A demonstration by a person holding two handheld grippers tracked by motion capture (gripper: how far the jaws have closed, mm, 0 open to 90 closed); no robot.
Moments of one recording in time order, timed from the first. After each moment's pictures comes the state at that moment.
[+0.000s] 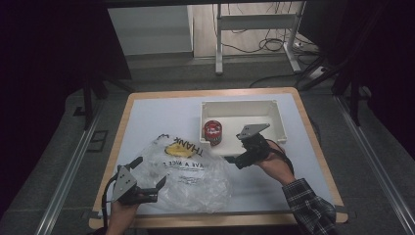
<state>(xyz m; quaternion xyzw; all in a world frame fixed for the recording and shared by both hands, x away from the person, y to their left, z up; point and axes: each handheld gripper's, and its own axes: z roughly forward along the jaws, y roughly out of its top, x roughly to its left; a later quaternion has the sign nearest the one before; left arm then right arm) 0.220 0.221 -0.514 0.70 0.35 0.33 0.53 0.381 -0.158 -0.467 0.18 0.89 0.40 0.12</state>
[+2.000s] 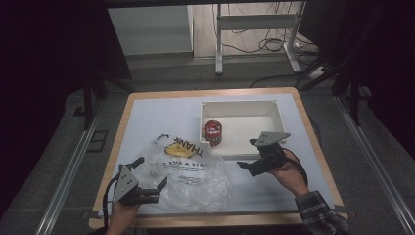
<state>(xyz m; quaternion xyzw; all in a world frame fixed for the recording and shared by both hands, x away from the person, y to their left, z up) 0.220 0.218 -0.514 0.71 0.34 0.33 0.53 0.355 -0.199 -0.466 0.21 0.87 0.43 0.13</state>
